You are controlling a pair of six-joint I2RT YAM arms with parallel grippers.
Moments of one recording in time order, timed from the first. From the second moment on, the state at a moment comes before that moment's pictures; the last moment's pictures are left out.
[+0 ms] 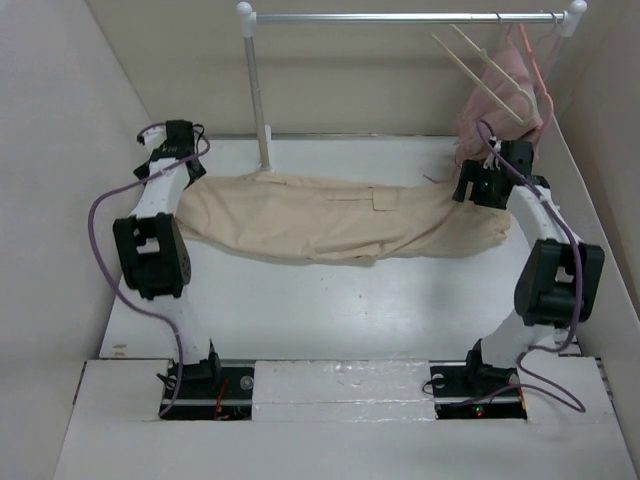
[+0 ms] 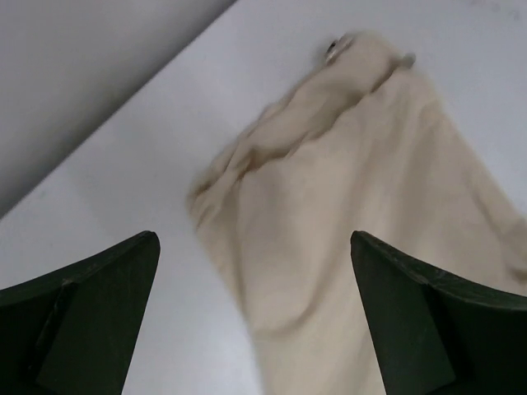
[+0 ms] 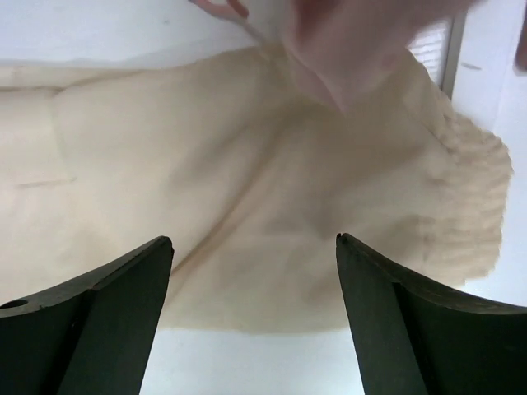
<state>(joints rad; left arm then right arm) 0.09 1.99 1.73 -0.70 -0.59 -0.56 -0.15 1.71 1.34 -0.48 -0.15 0.08</state>
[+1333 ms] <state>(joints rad) 0.36 1.82 1.07 -0.22 0.16 -0.82 0.02 1.23 0.71 -0.30 -0.36 0.14</state>
